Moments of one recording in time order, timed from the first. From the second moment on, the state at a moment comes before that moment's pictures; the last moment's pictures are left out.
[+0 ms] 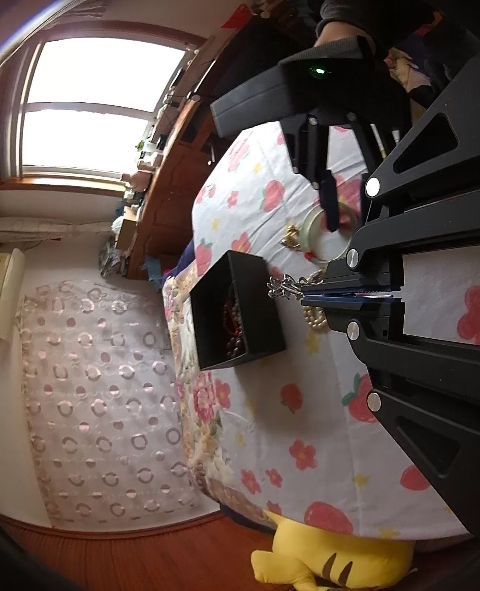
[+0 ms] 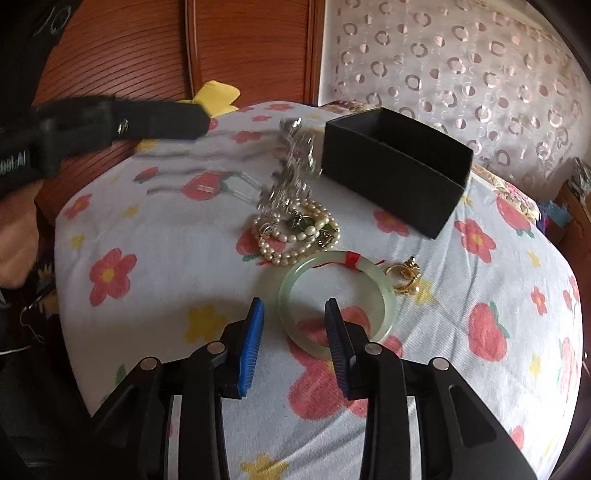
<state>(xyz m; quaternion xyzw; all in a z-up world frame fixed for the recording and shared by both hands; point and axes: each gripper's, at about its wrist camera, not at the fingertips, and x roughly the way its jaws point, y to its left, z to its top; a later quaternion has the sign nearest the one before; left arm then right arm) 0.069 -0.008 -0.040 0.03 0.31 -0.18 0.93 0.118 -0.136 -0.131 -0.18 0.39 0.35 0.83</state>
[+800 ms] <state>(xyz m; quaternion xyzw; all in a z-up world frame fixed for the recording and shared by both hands) 0.117 -0.010 0.009 0.04 0.27 -0.16 0.95 0.137 -0.173 -0.055 -0.14 0.31 0.34 0.88</state>
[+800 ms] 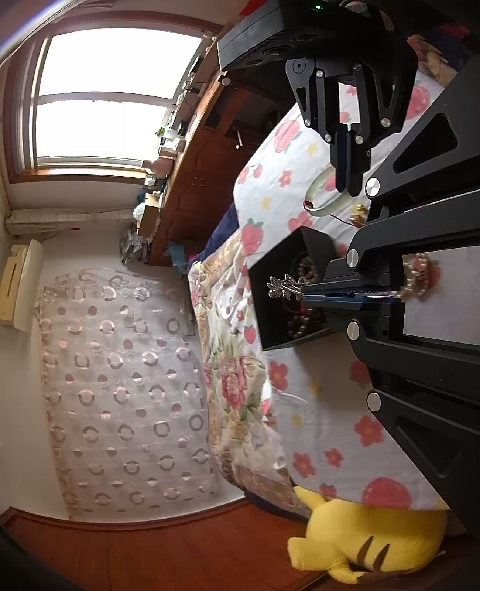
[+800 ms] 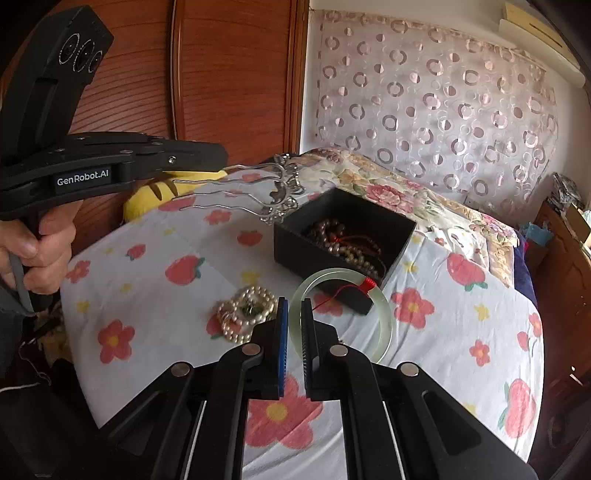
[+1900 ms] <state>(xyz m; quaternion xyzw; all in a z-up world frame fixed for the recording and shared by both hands) 0.224 -0.018 -0.035 0.02 0.33 -0.14 0.93 0.233 -0.156 -0.052 -0.15 0.31 0.32 0.89</state>
